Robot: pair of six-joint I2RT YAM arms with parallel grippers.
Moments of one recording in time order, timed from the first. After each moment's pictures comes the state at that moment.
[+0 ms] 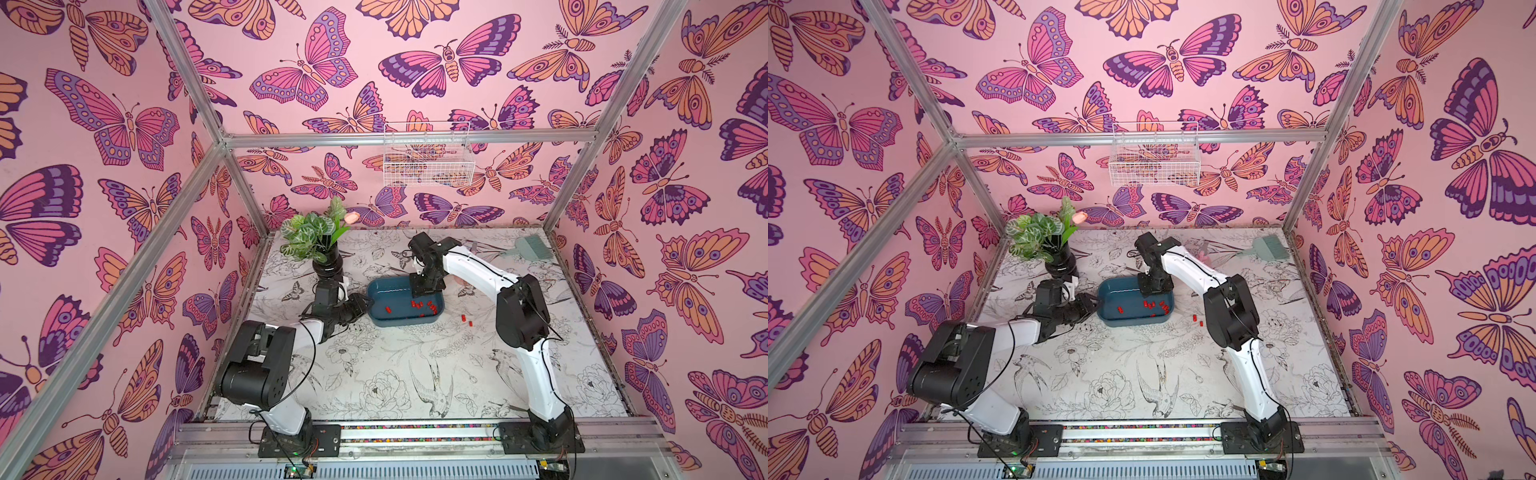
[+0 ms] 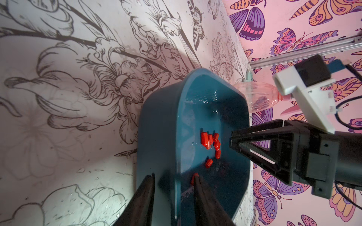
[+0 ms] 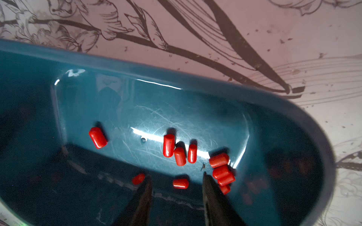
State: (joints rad) left arm -0.21 1.61 0.63 0.31 0.52 -0.79; right arm 0.67 2.26 1.98 -1.08 -0.13 0.35
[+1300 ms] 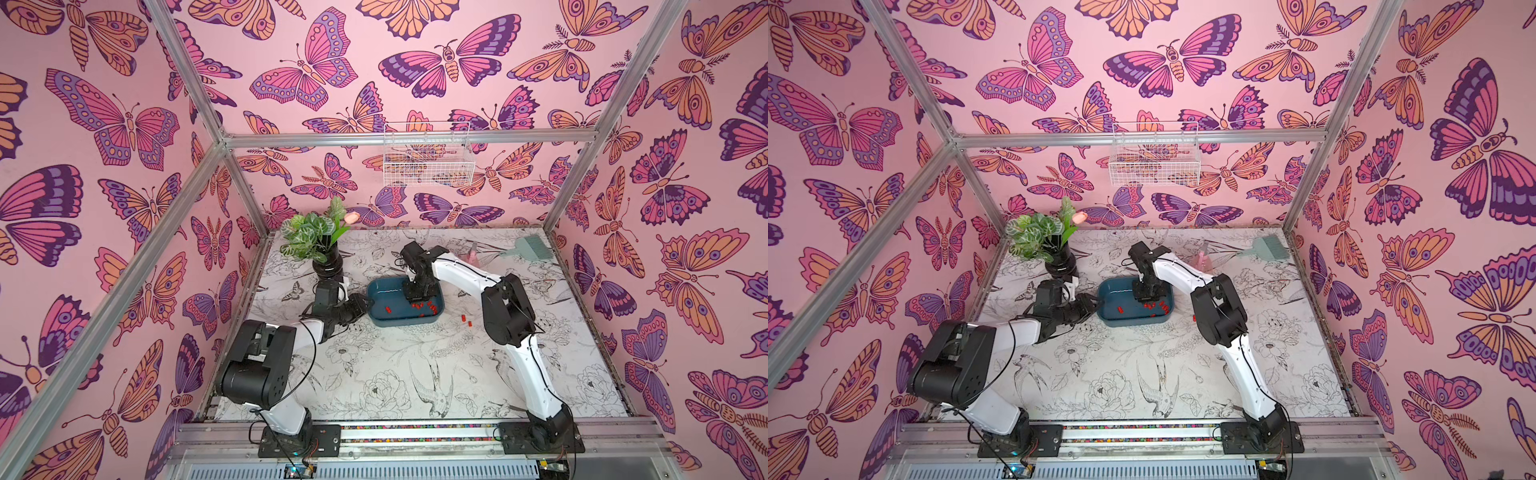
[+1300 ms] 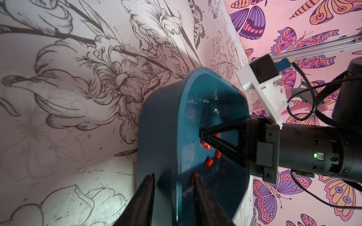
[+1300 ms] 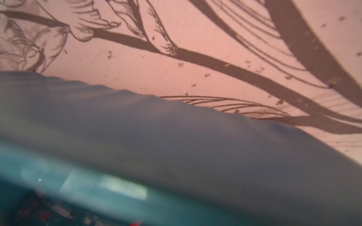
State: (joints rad) left arm -0.21 1.62 0.63 0.32 0.53 -0.79; right arm 0.69 2.37 2.00 -1.01 -0.13 0.40
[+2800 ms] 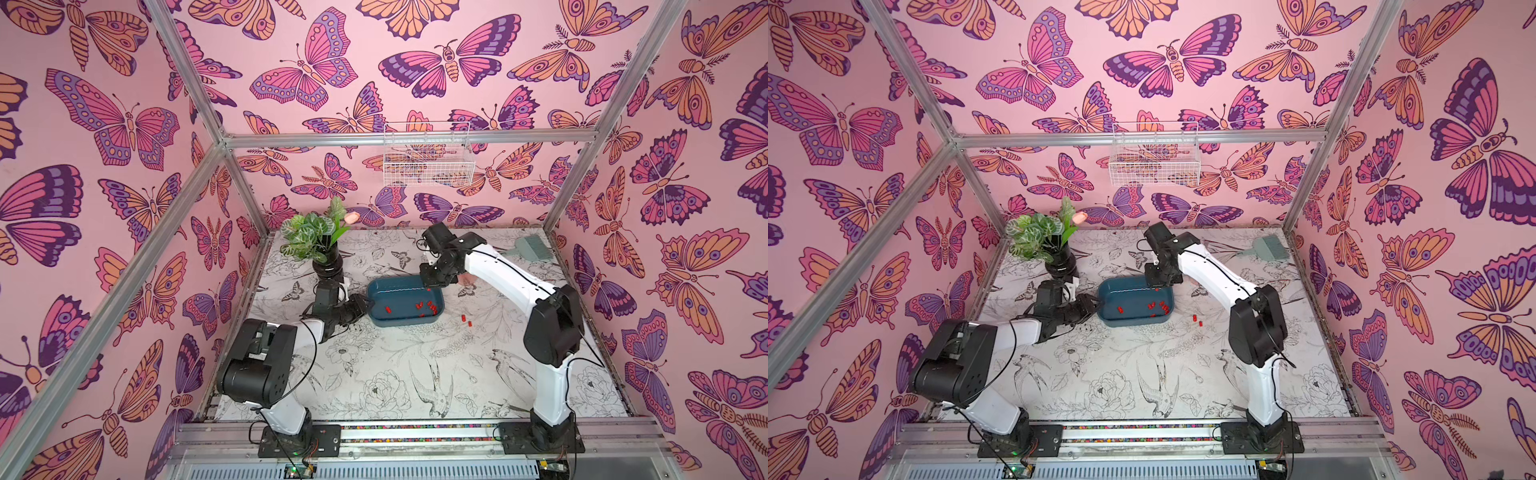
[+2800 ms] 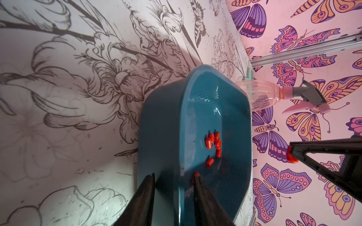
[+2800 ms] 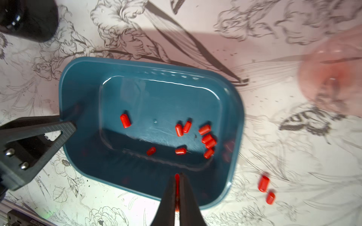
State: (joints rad) left arm -0.21 1.63 0.63 0.32 0.54 -0.79; right arm 0.63 1.97 1.80 -1.03 -0.09 0.39
